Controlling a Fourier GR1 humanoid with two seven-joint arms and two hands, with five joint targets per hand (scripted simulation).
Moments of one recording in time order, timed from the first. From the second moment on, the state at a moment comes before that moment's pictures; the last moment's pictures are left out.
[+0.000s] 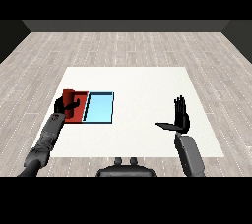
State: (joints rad) left arm -0.63 0.46 0.02 -0.43 -0.08 0.41 -0.15; right arm -0.05 -0.21 0.03 -1.49 -0.26 -0.12 -0.50
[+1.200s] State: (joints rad) left arm -0.77 0.48 0.00 -0.05 -0.18 0.33 -0.03; right arm -0.04 -0.20 0.03 -1.55 -0.25 -0.08 -0.55
